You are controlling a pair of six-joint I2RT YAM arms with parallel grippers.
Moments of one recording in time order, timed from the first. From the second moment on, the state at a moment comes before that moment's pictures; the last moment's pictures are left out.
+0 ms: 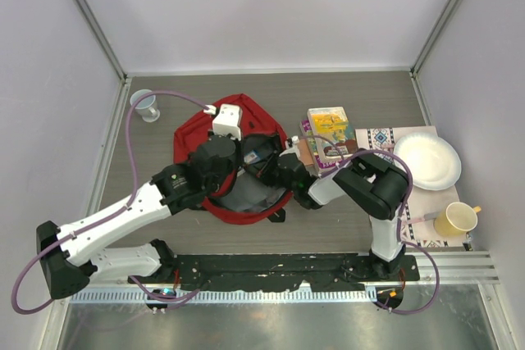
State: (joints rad) left arm -0.97 1.09 1.02 -0.28 -0.62 -0.34; right arm 0.83 1.91 0.69 0.88 0.05 1.31
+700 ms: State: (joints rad) left arm -0.97 1.04 0.97 -0.31 -0.61 -0.39; right arm 0.87 1.76 0.58 0.84 0.12 1.22
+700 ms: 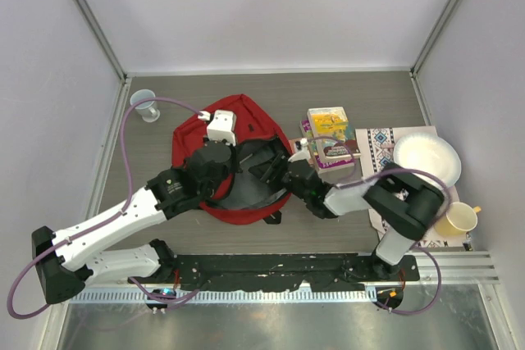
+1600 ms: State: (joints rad) left arm -0.94 1.09 0.94 -0.43 -0.49 -0.53; right arm 0.86 0.79 0.72 -0.30 0.50 0.87
